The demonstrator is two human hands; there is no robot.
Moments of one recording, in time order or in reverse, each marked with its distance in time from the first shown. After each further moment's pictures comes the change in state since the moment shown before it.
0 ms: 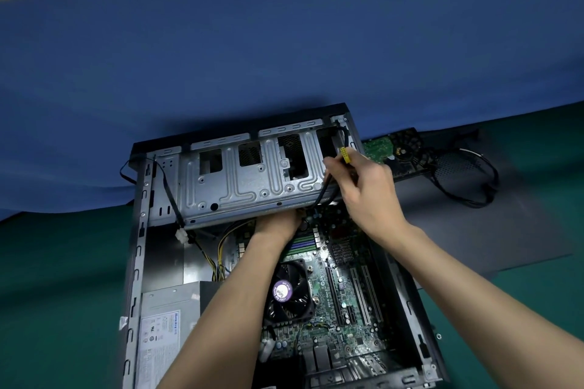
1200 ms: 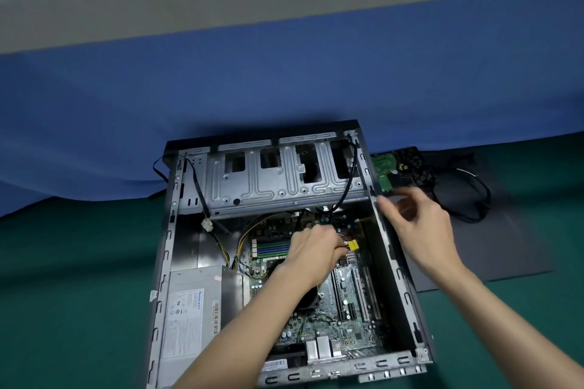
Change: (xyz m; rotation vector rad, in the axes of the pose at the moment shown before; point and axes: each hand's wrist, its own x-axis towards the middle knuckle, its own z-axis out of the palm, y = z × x) left_hand -0.080 0.042 -0.029 -0.111 -0.073 0.278; right_hand -0.047 0.005 -0.052 -0.216 0.017 0.379
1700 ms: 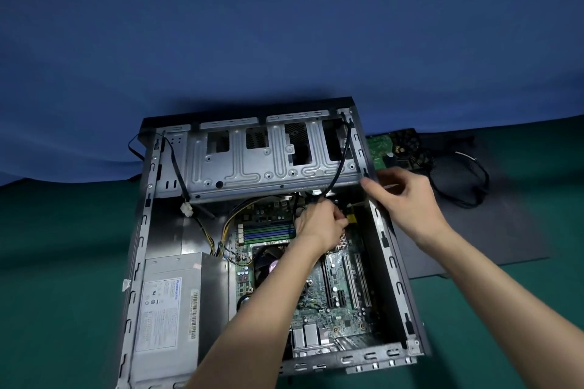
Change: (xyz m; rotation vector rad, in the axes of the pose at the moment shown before) left_hand 0.047 0.010 0.033 -0.403 -0.016 -0.408; right_hand 0.030 0.021 0.016 0.219 -0.141 0.044
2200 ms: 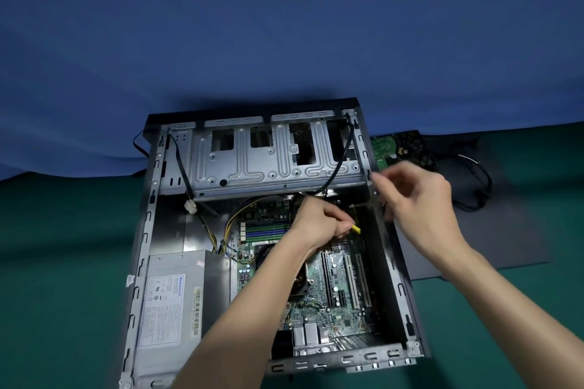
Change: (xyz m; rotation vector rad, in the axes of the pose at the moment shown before) left_hand -0.014 -0.001 -0.020 -0.559 -0.101 -0.030; right_hand -0.024 -0.036 -0.009 -0.108 0.061 -0.204
